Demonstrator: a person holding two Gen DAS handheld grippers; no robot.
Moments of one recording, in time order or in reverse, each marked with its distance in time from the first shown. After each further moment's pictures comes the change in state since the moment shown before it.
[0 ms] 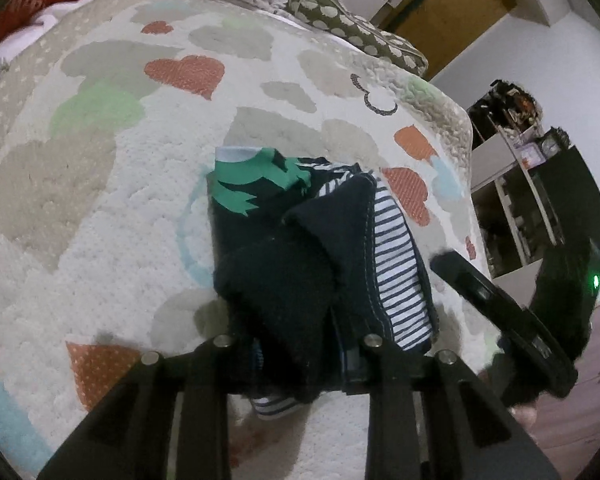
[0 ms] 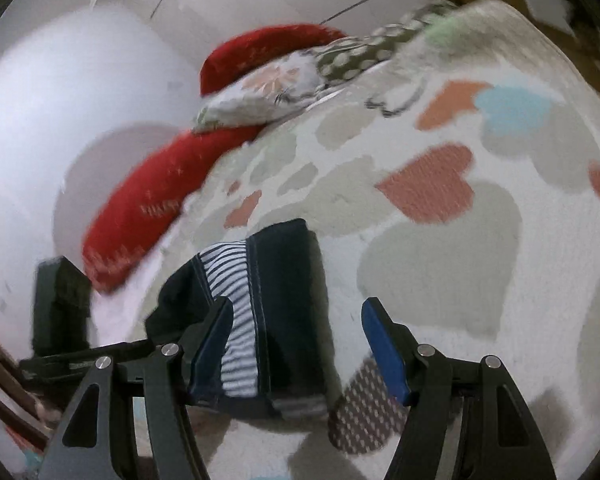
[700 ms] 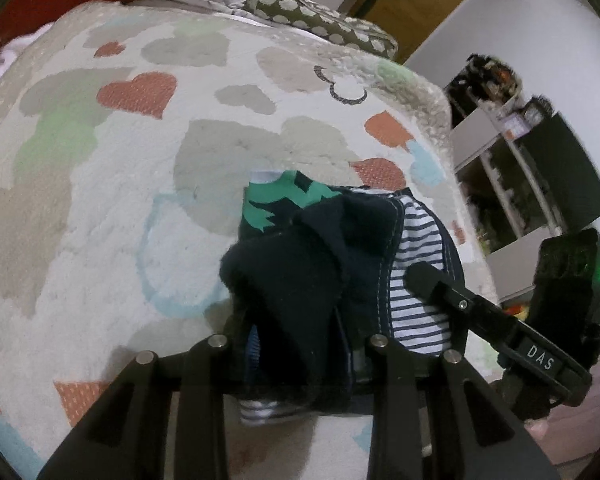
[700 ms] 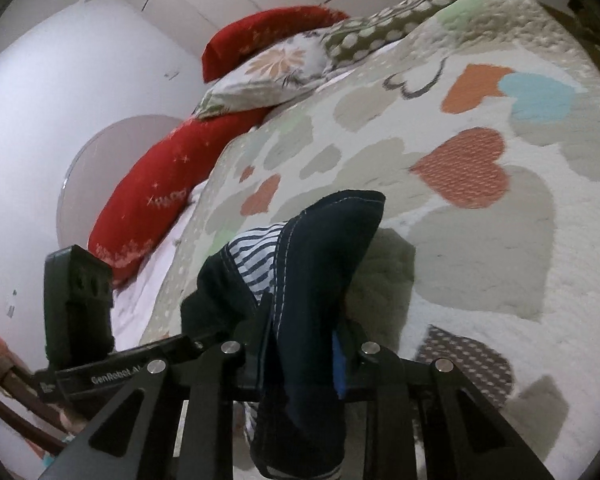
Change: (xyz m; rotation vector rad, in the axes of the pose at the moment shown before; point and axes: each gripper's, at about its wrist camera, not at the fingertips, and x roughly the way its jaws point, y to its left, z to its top) left arm 0.014 -0.032 0.013 0.138 0.023 0.021; right arm -0.002 0.017 -0.005 0.086 0.032 0.027
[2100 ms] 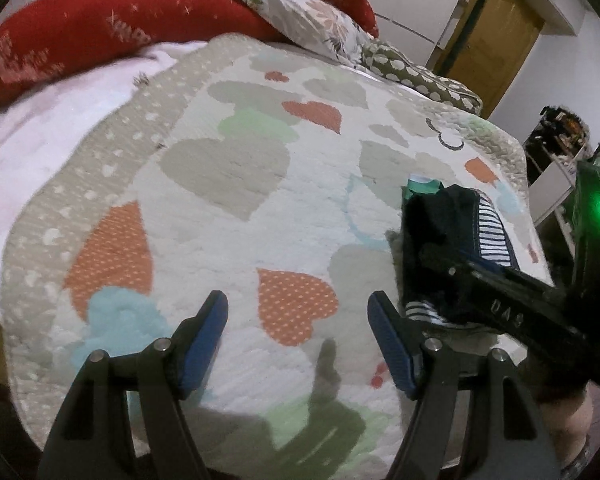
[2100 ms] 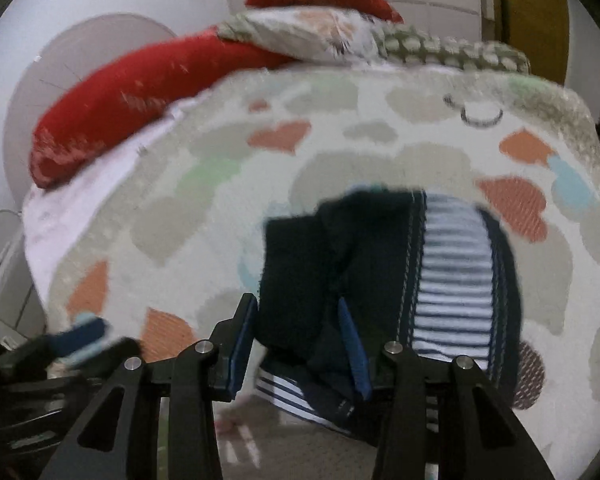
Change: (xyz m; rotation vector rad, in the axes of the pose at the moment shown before) left arm -0.095 0.069 -0.101 -0.144 -0.241 0.303; right arm 0.073 0.102 -0.046 -0.351 0.132 -0.320
